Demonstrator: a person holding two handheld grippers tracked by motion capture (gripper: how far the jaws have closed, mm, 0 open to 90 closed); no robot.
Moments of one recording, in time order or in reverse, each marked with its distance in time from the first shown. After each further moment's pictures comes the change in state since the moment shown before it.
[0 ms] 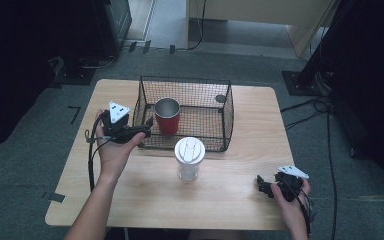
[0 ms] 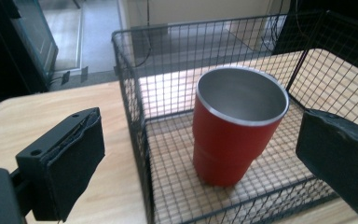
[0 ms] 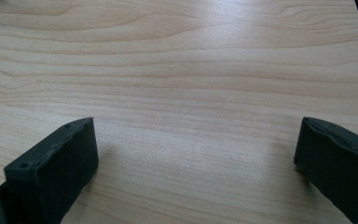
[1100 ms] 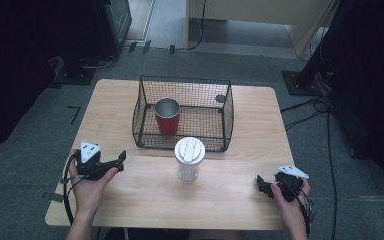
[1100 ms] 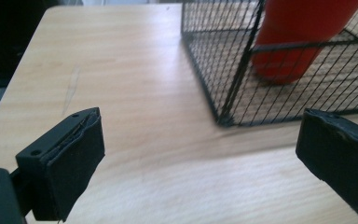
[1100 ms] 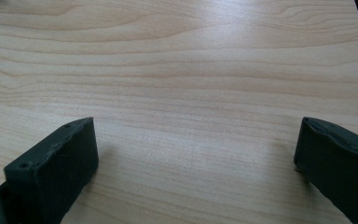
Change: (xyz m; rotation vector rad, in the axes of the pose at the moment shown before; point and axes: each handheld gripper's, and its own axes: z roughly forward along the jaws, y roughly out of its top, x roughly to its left) left arm 0.051 -0.111 -0.043 0.092 0.084 -0.093; right arm 0.000 0.000 0.000 0.000 -0.001 -0.002
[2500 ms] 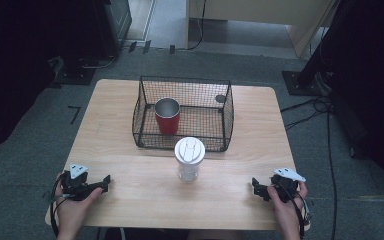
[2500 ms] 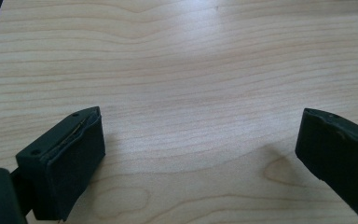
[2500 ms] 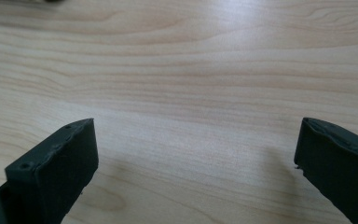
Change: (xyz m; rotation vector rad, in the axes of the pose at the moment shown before) left arm 0.043 -0.066 -0.003 0.247 0.069 -0.013; right arm 0.020 0.000 -0.013 -0.013 0.038 0.021
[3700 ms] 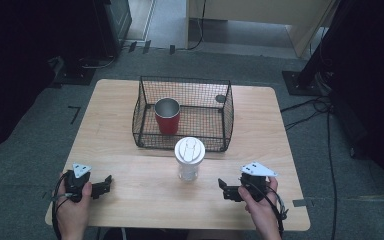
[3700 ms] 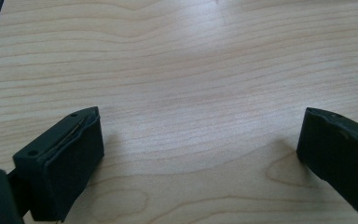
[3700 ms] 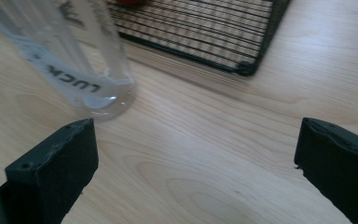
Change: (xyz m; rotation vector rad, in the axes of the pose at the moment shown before) left arm -0.005 0.002 0.003 0.023 0.032 0.028; right arm 0.104 0.040 -0.031 -0.050 0.289 -0.180
